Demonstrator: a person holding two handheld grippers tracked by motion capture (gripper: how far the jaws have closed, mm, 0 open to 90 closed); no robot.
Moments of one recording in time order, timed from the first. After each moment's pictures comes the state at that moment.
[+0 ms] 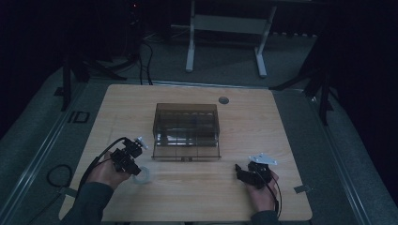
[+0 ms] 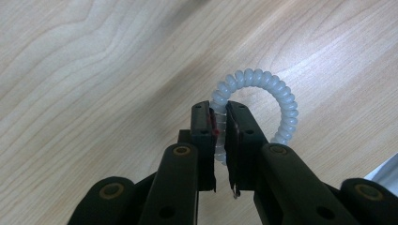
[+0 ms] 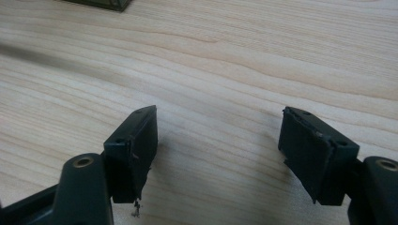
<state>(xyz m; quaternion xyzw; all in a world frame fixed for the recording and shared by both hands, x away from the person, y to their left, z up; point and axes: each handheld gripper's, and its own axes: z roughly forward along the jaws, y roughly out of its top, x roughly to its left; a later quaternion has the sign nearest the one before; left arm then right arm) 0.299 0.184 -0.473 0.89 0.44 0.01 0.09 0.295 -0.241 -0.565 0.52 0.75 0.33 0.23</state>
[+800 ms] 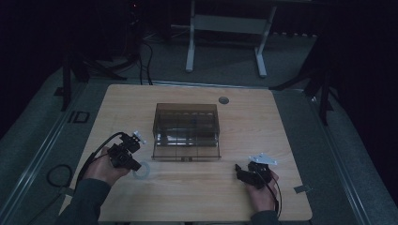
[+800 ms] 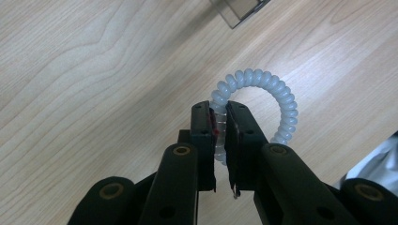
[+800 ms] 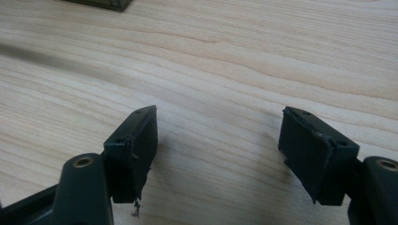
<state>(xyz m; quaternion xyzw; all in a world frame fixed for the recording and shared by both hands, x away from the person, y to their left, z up) 0.300 0.188 -0.453 0.89 0.44 0.01 0.12 0.295 -0.241 -0.565 0.52 0.75 0.33 0.24</state>
